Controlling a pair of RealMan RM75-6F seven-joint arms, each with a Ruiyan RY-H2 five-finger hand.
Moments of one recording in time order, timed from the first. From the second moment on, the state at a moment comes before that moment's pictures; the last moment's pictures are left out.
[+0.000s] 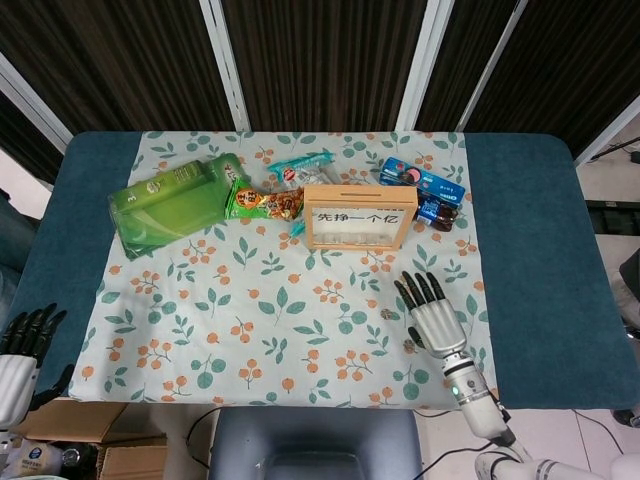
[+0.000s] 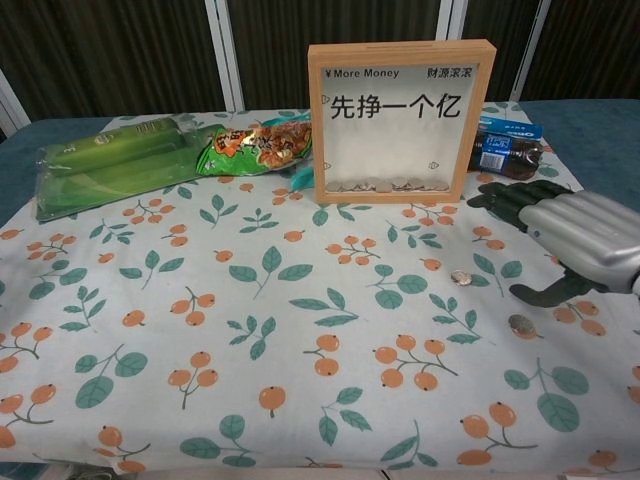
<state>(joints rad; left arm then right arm) -0.06 -1.19 0.01 -1.37 1.62 1.59 -0.15 0.39 -1.70 0.12 -1.25 -1.44 1.16 -0.47</state>
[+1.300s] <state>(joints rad) -0.07 -1.19 0.01 -1.34 1.61 1.57 -0.18 0.45 -1.81 0.08 -1.10 -1.45 1.14 -0.39</state>
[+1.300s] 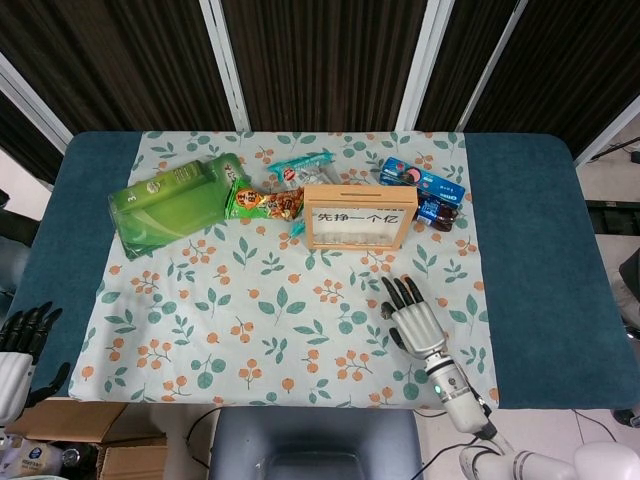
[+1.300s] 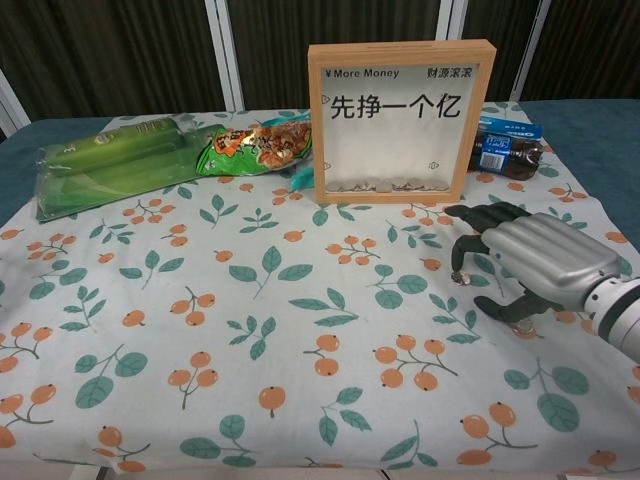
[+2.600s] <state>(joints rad) -0.07 -1.19 0.01 -1.33 1.59 1.55 -0.19 0.47 -1.81 0.08 -1.10 -1.42 1.13 -0.40</state>
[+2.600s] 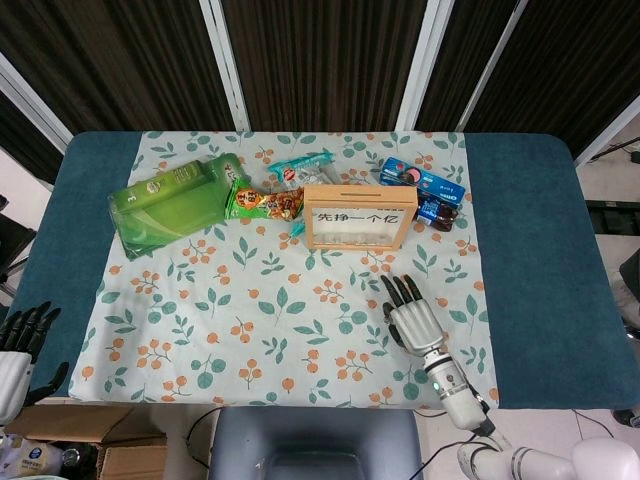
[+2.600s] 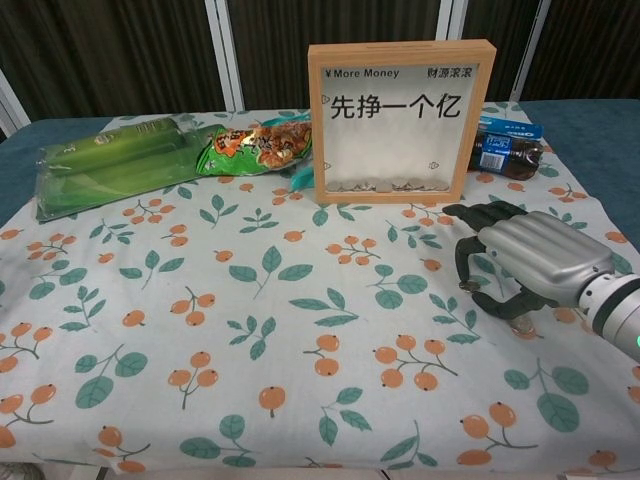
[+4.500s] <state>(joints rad) -0.06 -1.21 0.01 -1.28 1.60 1.57 -0.25 0.50 -1.83 0.07 -1.02 -1.48 1.16 -0.35</state>
